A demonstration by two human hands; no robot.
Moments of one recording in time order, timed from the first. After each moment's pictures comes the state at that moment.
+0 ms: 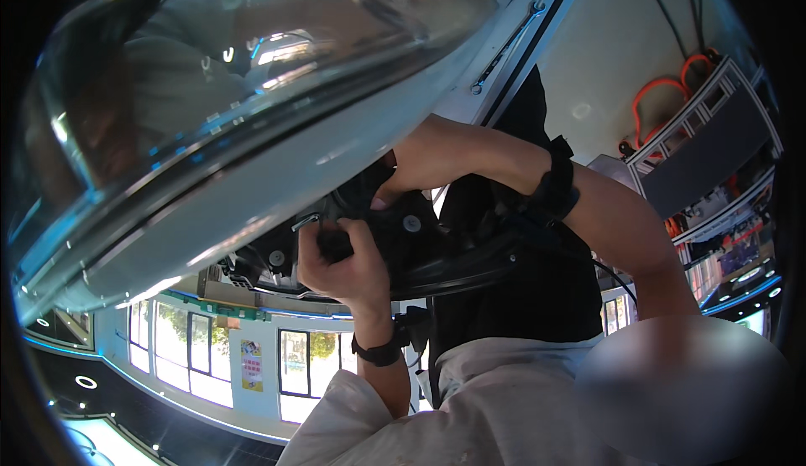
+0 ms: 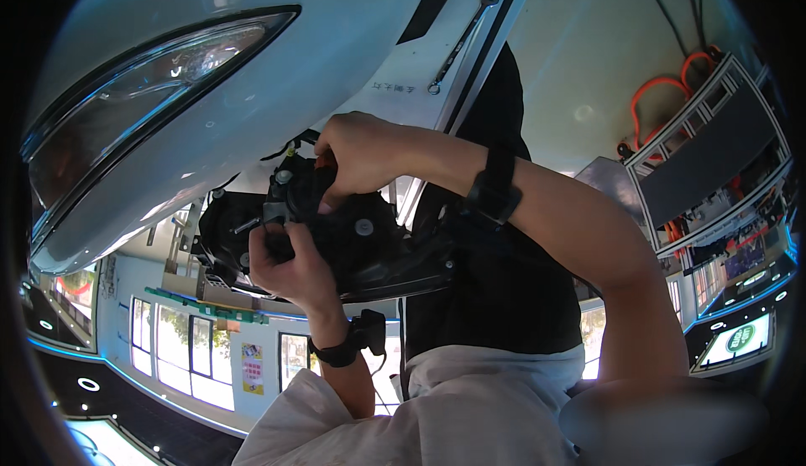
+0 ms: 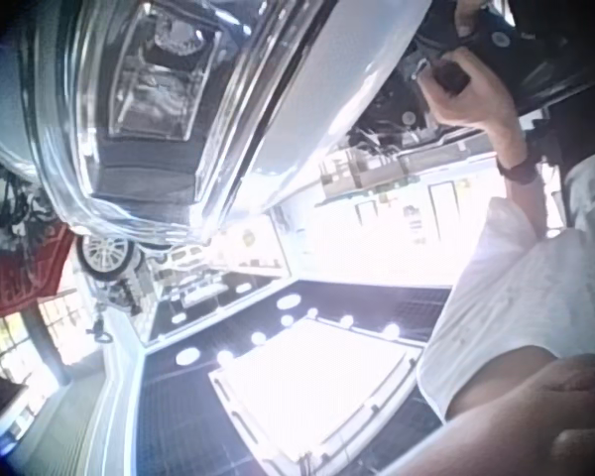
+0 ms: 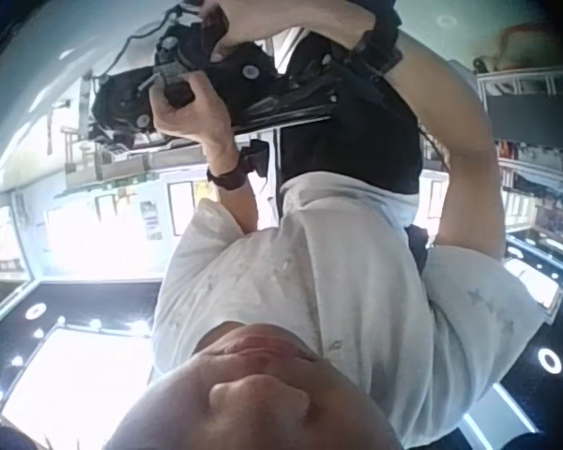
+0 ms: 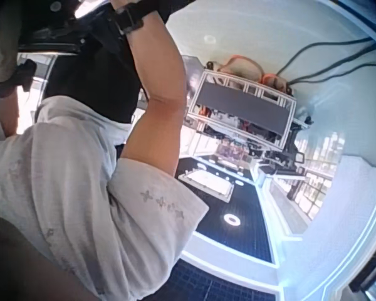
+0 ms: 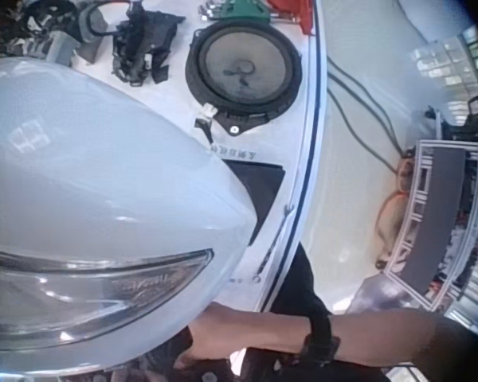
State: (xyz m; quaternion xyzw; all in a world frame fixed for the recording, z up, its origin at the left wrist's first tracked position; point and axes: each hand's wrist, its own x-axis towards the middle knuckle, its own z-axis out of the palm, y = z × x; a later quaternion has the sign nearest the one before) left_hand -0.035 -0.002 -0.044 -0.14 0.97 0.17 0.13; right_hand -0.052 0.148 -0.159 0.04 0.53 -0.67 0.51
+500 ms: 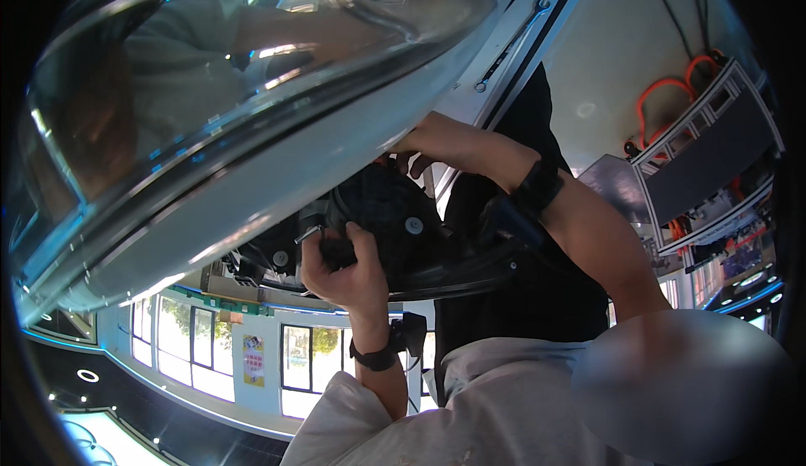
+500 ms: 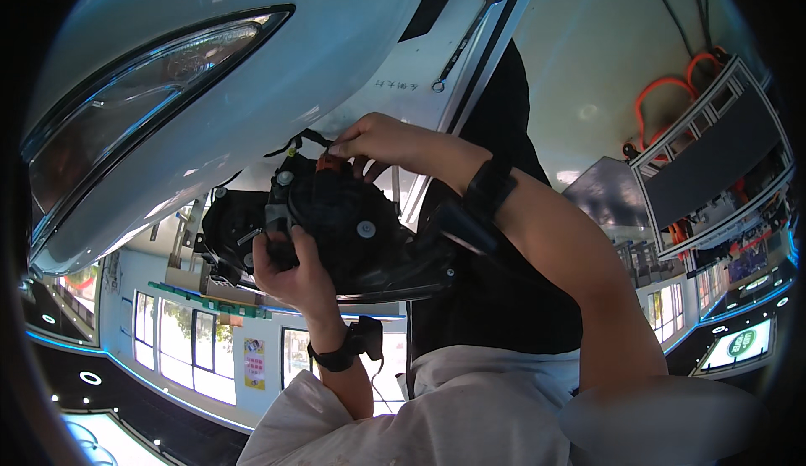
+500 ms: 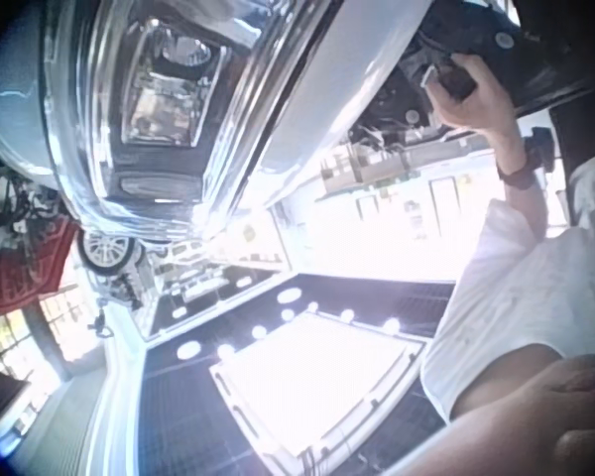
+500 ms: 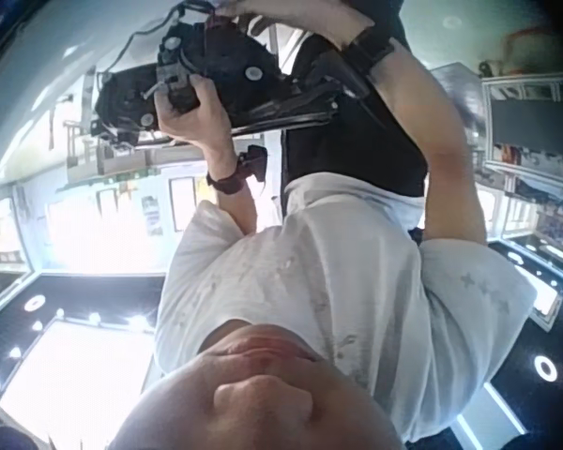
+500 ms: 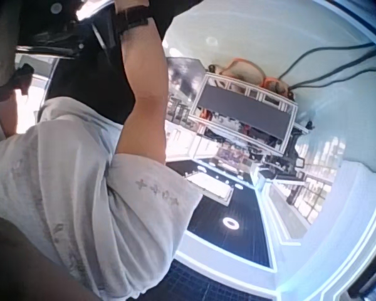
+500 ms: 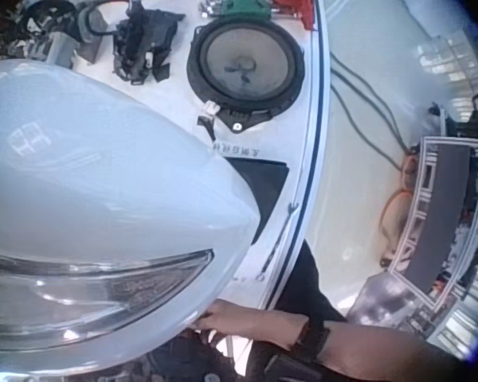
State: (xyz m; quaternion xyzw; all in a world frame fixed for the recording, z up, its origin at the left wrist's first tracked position) left_hand -0.023 -0.017 -0.035 -0.17 0.95 0.20 0.15; right_hand -0.011 0.135 -0.190 0.28 0.26 -0.77 0.52
